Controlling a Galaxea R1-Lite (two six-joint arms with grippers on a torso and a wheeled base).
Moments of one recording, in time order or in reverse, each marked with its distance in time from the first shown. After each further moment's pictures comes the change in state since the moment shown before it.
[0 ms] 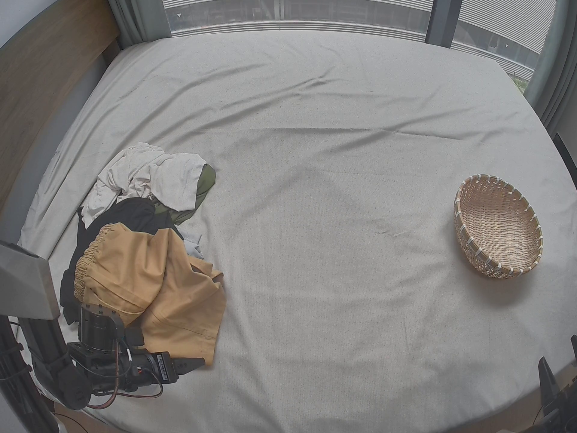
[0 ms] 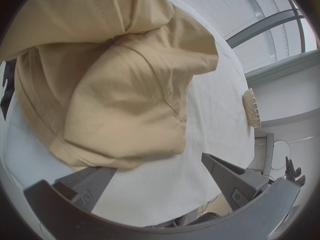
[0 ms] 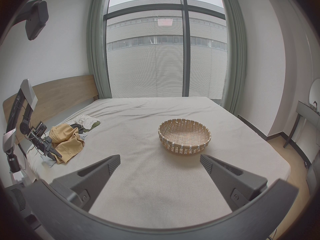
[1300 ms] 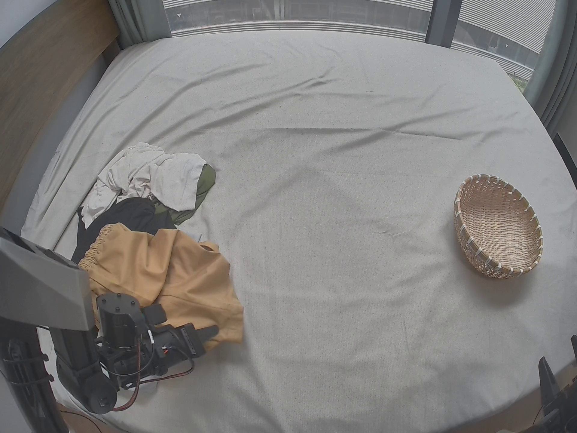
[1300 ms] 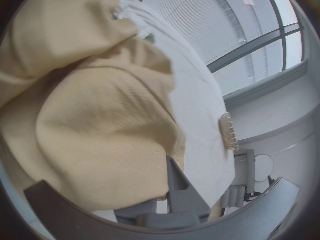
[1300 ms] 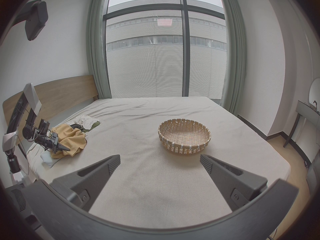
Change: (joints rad) left arm -0.185 0.066 -0.114 -0.324 0.054 -0.231; right arm -0.001 0.000 0.000 0.000 -0.001 0.003
